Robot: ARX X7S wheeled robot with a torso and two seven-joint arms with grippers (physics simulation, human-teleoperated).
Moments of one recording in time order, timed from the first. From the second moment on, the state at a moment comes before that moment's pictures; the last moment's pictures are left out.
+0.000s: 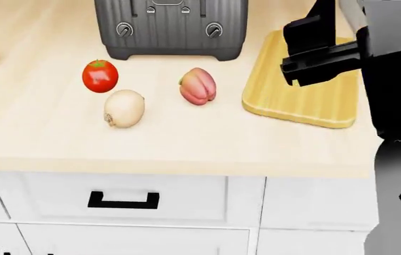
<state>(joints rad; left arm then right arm) -0.93 -0.44 -0.09 0.40 -0.41 -0.98 -0.16 1.07 0.42 -0.19 -0.65 0.04 1.35 -0.06</state>
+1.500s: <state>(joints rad) -1.33 -0.50 0.00 0.16 -0.40 -1.10 -0.15 1.32 0.45 -0.20 -0.43 0.10 1.41 -0.14</state>
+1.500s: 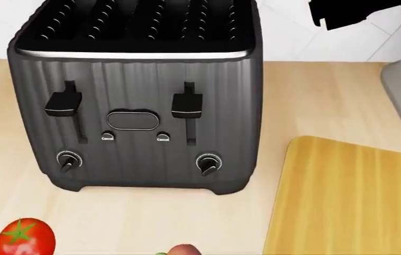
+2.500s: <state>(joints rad) -1.34 -0.52 0.00 0.17 -0.40 -1.10 -0.16 1.52 0.70 -0.42 -0.41 2.17 1.36 1.10</state>
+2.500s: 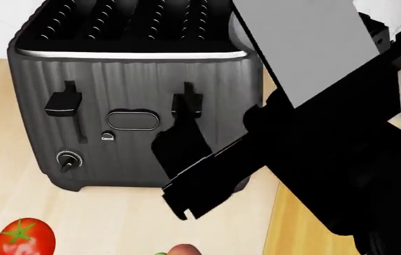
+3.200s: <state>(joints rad) -1.33 -0.52 0.01 0.17 -0.41 -1.10 -0.16 1.35 0.64 -0.55 -0.38 2.28 1.29 1.06</state>
